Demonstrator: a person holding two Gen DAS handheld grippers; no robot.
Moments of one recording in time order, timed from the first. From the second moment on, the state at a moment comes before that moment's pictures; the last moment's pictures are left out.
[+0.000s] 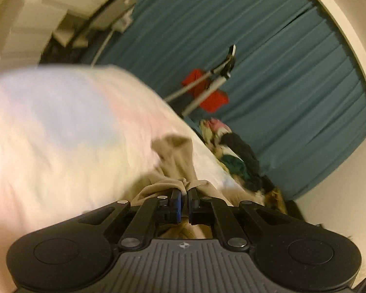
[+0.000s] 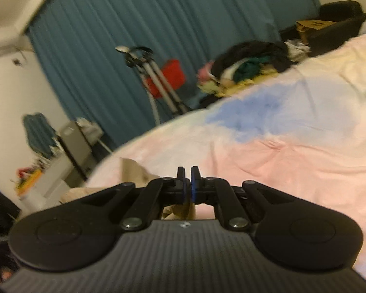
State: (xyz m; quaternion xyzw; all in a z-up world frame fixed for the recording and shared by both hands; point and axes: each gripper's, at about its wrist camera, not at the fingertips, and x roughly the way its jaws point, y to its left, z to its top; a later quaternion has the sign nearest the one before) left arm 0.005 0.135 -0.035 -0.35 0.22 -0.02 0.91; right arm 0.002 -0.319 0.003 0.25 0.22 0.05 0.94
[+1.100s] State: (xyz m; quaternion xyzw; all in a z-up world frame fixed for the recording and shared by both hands) left arm 0.031 0.027 -0.075 -0.02 0.37 -0.13 0.92; right arm 0.020 -0.188 -0.050 0.05 0.31 0.11 0.94
